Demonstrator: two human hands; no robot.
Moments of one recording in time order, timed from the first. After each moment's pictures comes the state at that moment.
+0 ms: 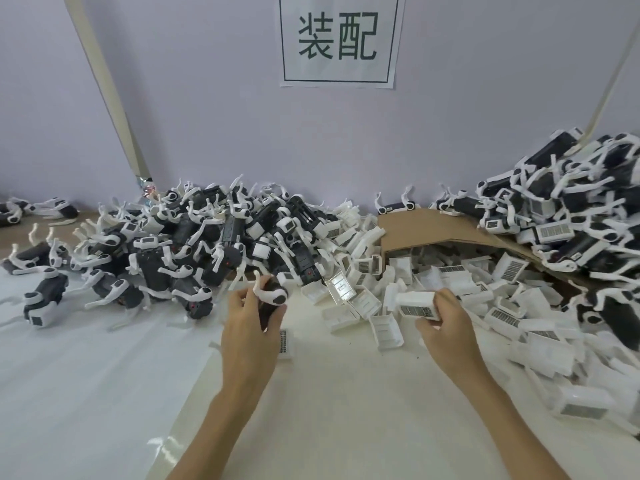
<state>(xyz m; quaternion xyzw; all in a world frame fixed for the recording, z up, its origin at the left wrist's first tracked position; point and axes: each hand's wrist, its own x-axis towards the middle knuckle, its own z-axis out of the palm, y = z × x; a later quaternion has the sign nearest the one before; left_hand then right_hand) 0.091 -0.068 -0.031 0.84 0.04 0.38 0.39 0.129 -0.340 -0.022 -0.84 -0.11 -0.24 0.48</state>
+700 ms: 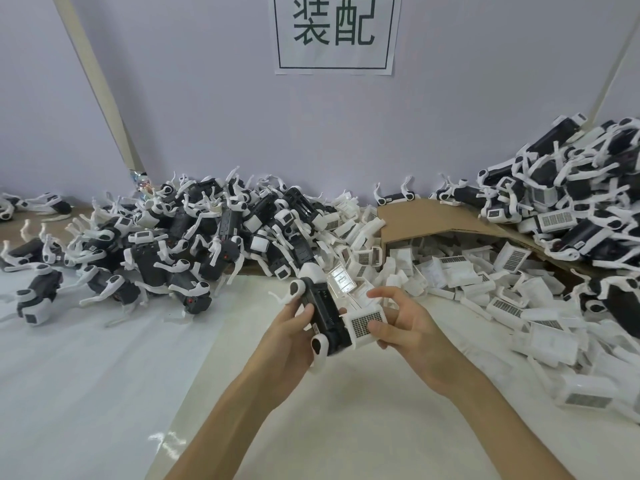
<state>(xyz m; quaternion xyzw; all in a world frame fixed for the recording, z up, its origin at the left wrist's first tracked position) 0.080 -0.094 -0.022 0.45 -0.05 -0.10 0.89 0.109 -0.304 -0.017 -0.65 -0.21 0.11 0.73</state>
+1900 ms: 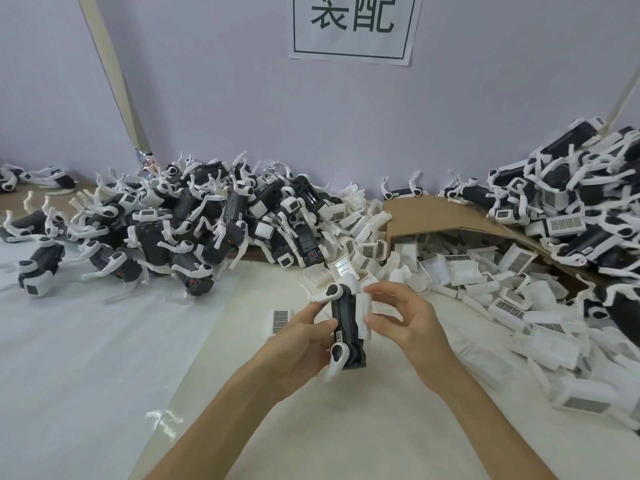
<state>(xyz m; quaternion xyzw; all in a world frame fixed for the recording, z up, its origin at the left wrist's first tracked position) 0.079 -0.101 -0.031 0.49 -0.06 -0.19 0.85 0.103 -0.293 -0.019 -0.72 -0.18 -0.05 0.67</state>
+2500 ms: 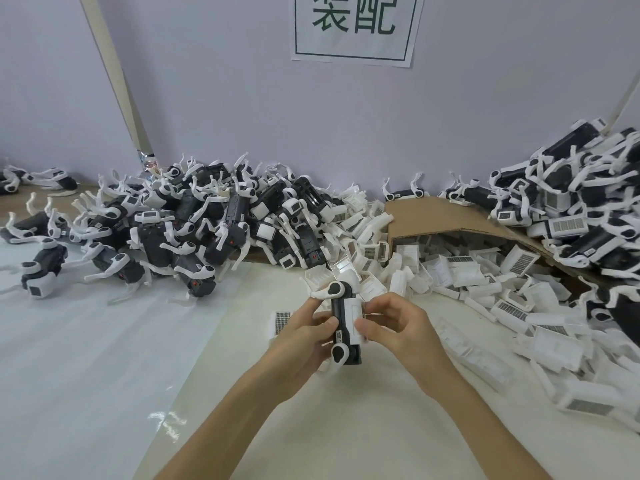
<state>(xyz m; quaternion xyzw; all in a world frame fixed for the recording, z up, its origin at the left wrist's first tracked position) 0.076 -0.104 -0.029 0.56 -0.05 -0.10 0.82 0.103 -0.284 -0.025 -0.72 -0.14 -0.01 0.68</state>
